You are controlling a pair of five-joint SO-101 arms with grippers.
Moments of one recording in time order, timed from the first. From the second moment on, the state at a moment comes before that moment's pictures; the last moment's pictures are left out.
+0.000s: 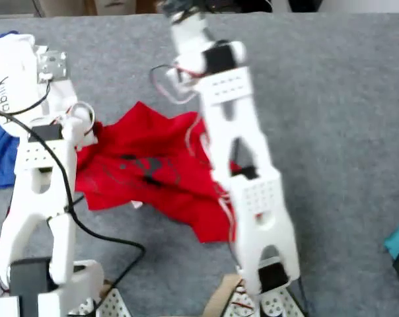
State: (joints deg) left arm -10.4 -16.4 31.8 44.9 -6.6; right arm -24.1 49.2 -70.9 90.2 4.2
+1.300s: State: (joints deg) left arm -16.1 -14.2 43.3 44.9 3.0; right arm -33.9 74.1 -72.7 59.2 -10.4
